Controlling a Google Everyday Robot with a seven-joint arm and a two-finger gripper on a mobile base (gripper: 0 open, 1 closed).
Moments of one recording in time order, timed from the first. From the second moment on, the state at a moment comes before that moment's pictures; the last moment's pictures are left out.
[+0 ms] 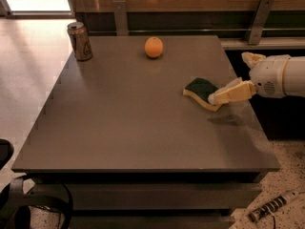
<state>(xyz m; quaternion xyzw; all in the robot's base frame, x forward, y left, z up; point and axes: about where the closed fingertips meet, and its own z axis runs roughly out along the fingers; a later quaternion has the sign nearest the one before) 0.580 -0.207 0.885 -0.40 0.75 0.15 0.50</state>
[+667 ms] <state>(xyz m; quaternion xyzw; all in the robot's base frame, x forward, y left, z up) 0.598 -0.185 0.827 -0.36 0.75 0.24 0.50</state>
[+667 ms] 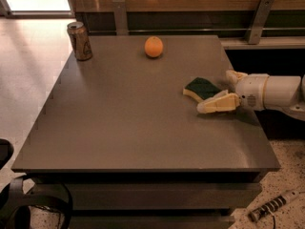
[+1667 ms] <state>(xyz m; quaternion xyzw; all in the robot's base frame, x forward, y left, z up) 0.595 -0.175 0.809 -0.36 0.75 0.26 0.49</state>
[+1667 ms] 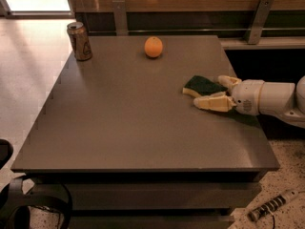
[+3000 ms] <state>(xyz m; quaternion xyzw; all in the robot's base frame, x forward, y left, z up) 0.607 -0.164 0.820 -0.36 0.76 0.25 0.48</state>
